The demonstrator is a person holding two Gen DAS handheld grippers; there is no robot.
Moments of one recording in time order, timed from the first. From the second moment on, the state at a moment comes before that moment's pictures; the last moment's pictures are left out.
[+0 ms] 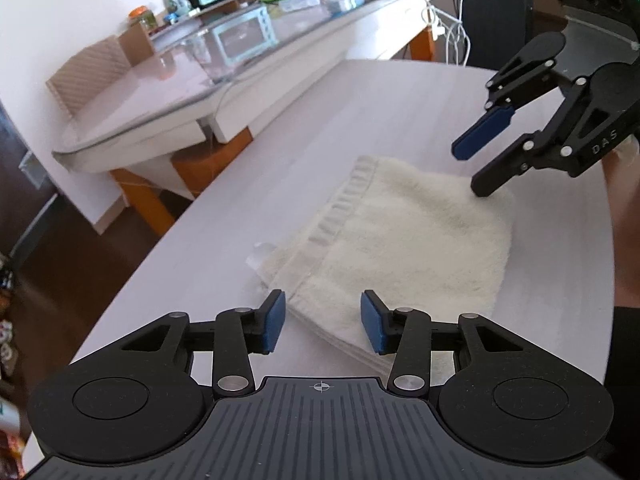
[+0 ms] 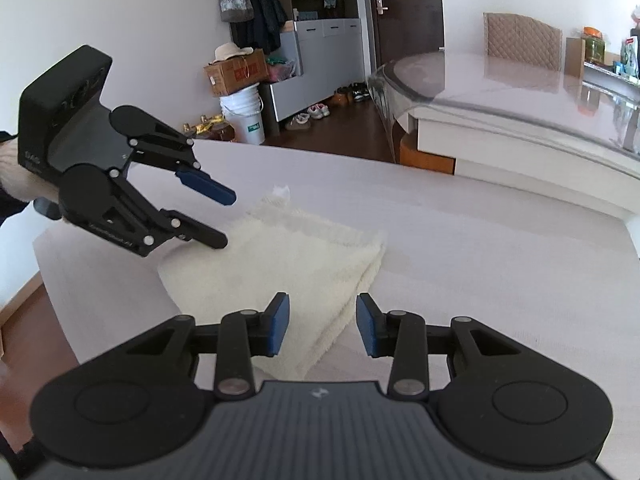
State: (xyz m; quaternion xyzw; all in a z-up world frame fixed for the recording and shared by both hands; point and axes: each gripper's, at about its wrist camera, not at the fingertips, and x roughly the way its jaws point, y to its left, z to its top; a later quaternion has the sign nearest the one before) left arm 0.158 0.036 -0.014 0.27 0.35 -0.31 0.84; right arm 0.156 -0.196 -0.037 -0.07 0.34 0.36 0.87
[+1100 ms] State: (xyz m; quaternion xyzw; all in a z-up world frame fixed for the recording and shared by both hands) left arm 0.190 0.048 -0.017 0.22 0.36 -0.31 0.85; right arm 0.130 -0.174 -0.031 -0.11 0.31 0.40 0.85
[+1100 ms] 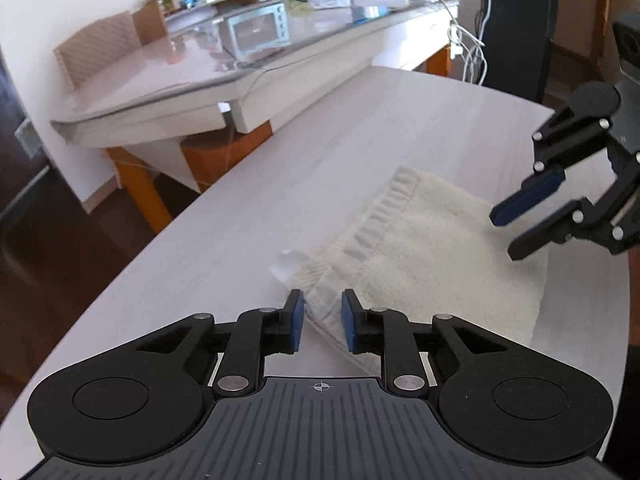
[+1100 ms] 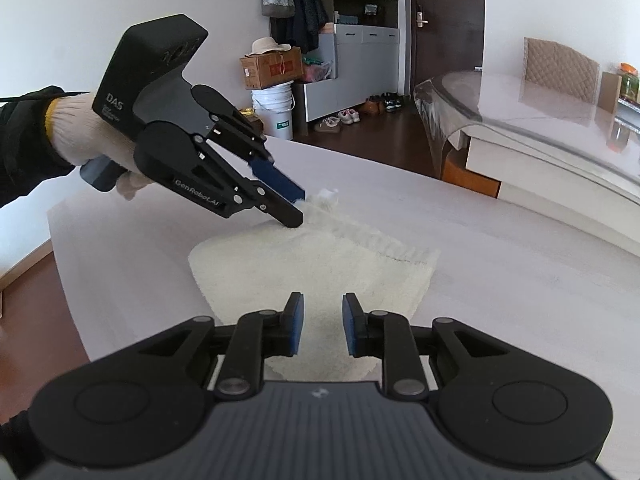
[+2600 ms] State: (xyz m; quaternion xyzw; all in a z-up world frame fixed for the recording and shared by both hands) left arm 0.195 0.036 -0.026 0.27 0.31 -0.30 0.86; right arm 0.137 -0.178 -0.040 -0.08 0.33 0.40 0.85
